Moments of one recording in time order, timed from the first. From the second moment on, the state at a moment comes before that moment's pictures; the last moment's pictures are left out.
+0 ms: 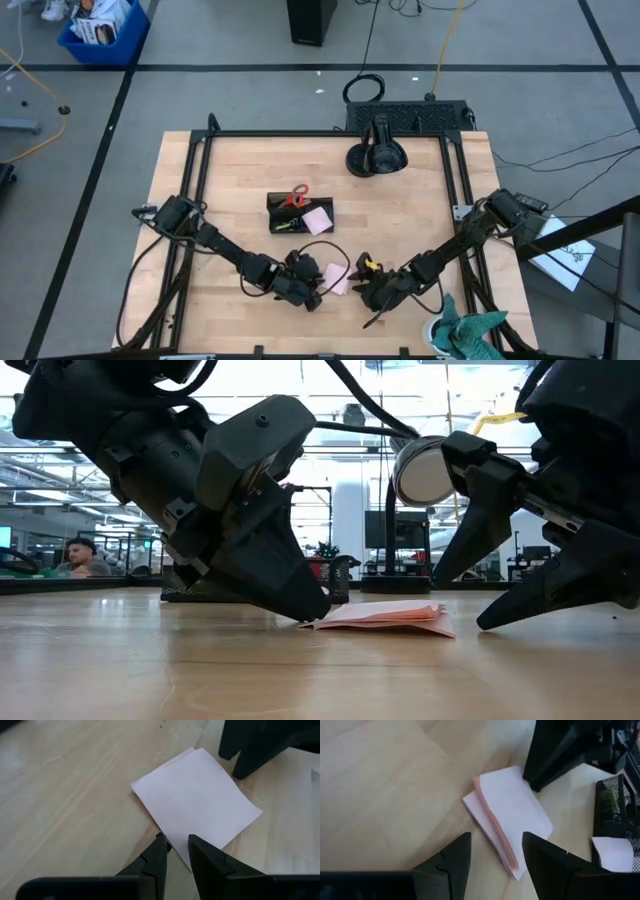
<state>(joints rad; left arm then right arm) -0.49 2.02 1.04 0.16 -0.45 -0.89 0.62 1.86 0.73 0.26 0.54 -0.38</state>
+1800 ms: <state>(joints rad) -0.47 2.02 1.04 0.25 -0.37 -0.81 0.66 1.94 0.75 0.32 0.57 -0.35</state>
